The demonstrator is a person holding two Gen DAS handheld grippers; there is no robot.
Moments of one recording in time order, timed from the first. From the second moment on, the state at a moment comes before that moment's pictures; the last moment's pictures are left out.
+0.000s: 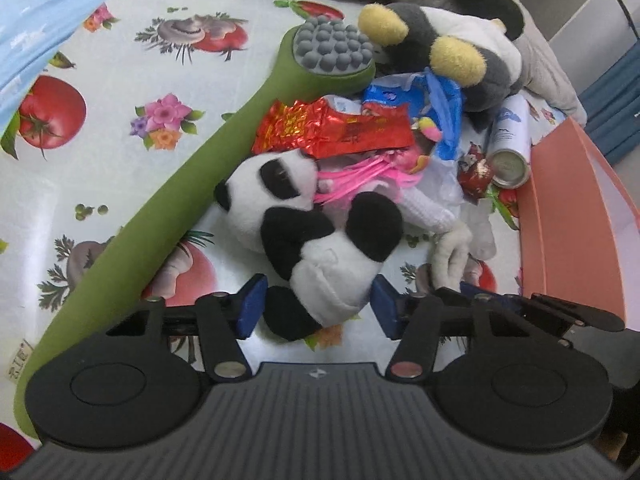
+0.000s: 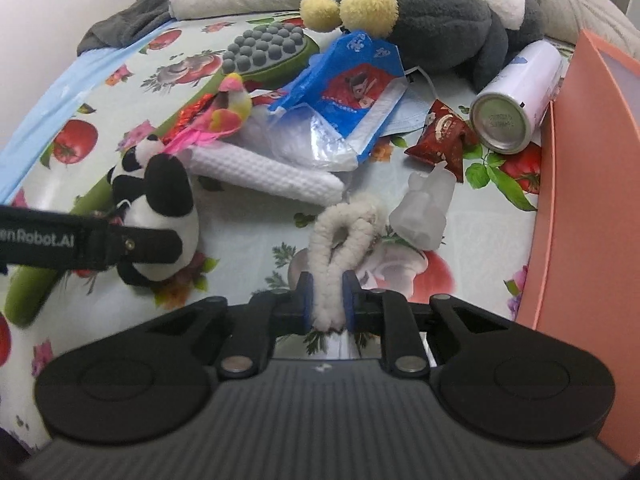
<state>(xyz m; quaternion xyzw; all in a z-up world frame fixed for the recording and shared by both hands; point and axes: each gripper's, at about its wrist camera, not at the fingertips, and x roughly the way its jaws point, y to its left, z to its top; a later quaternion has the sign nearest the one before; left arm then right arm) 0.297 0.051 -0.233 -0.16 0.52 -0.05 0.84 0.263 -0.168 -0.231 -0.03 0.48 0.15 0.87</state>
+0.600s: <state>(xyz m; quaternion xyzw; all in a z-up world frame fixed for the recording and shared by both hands) 0.202 0.048 -0.204 -0.16 0.51 -0.06 0.84 0.173 -0.164 -0.198 -0.04 0.47 0.16 0.87</state>
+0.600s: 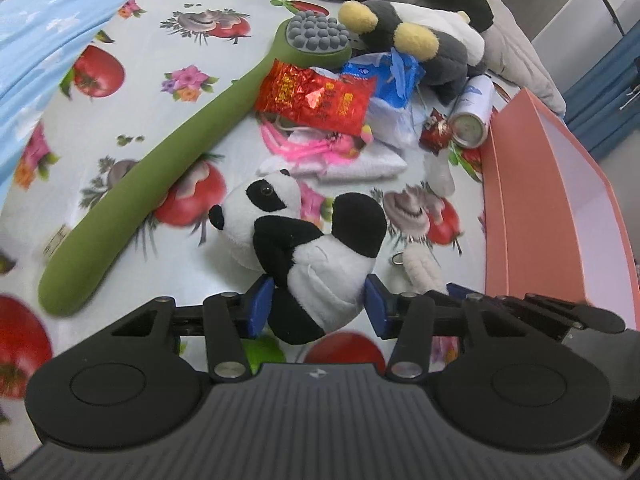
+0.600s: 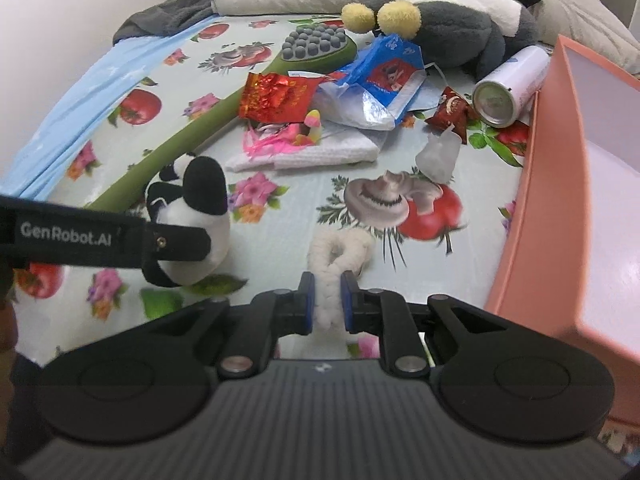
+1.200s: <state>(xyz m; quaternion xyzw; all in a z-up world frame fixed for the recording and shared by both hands) 0.138 0.046 -0.144 -0.18 0.46 -0.06 0.87 0.117 -0.179 -0.136 -0.03 0.41 0.16 0.90</state>
